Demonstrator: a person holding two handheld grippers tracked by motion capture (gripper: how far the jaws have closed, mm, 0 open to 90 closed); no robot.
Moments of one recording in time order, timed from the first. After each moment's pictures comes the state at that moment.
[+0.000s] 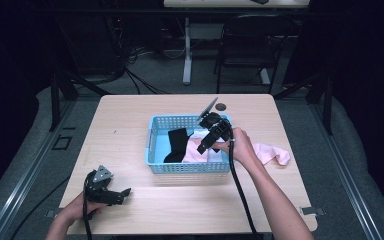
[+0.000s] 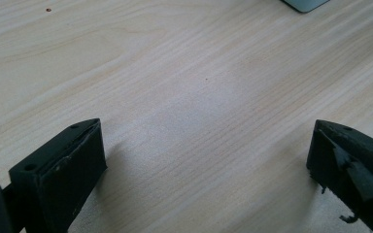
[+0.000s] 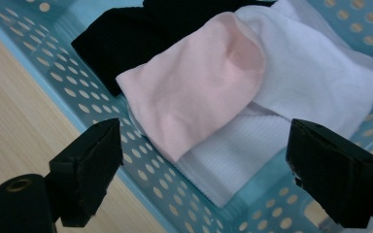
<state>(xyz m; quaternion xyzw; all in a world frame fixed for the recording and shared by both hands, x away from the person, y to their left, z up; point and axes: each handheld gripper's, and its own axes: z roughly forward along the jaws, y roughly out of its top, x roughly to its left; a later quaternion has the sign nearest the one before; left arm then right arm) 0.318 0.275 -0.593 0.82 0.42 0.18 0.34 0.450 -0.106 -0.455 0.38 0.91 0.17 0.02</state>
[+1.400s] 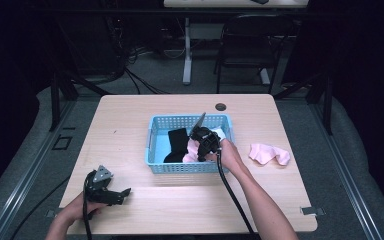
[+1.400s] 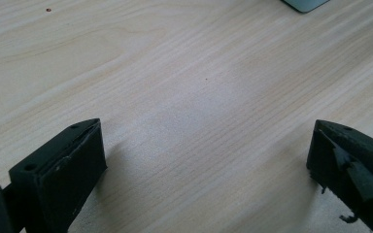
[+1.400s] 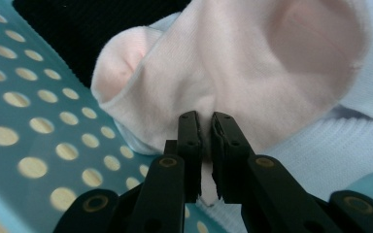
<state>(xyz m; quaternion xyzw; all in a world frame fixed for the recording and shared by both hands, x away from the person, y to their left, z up) 0.319 0.275 -0.593 0.82 0.42 0.18 0.34 0.465 -0.082 -0.522 0.39 0.92 0.08 -0.04</state>
